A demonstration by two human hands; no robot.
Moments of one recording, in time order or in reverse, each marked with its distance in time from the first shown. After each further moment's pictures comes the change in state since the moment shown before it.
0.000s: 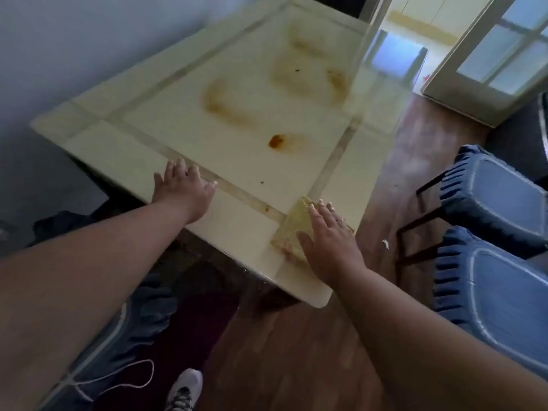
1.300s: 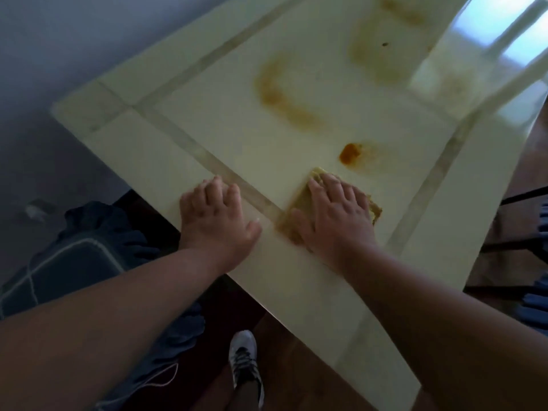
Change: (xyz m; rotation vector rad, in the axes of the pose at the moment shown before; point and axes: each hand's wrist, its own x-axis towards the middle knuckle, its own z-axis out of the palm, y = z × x) left_hand 0.032 -0.019 0.021 0.092 0.068 0.002; right_hand 0.181 -0.098 0.030 -0.236 0.020 -0.246
